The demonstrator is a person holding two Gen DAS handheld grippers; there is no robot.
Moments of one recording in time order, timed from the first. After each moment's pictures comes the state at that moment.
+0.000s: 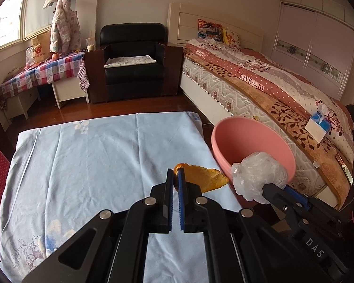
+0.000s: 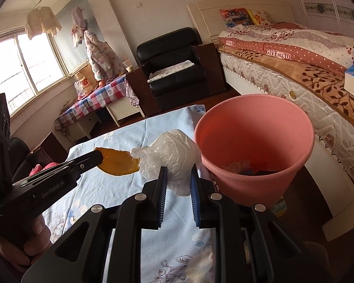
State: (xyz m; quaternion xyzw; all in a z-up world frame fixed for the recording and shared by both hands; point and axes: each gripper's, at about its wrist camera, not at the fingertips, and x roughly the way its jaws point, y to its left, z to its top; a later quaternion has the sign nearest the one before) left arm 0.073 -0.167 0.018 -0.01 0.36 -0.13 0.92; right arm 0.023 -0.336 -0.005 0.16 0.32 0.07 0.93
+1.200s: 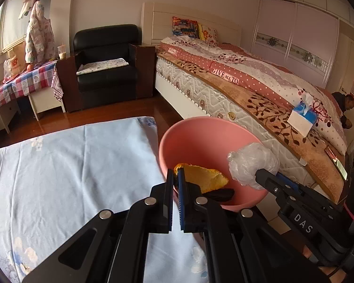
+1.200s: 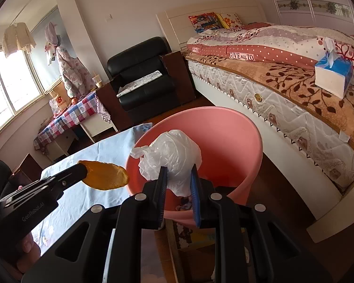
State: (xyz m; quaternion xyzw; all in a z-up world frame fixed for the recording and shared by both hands) left arm 0.103 -0.264 0.003 0.01 0.36 -0.19 0.92; right arm 0.051 -0.427 -0.023 0.18 0.30 0.00 0.93
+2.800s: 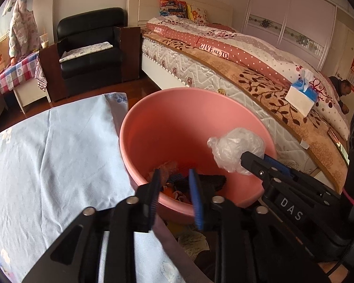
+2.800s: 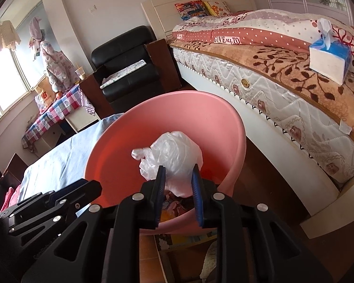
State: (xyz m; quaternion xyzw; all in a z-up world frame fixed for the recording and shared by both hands) left arm 0.126 -0.317 -0.048 0.03 0.40 -0.21 0.89; right arm 0.079 -0.450 -0.058 0.19 0.34 -0.03 0.92
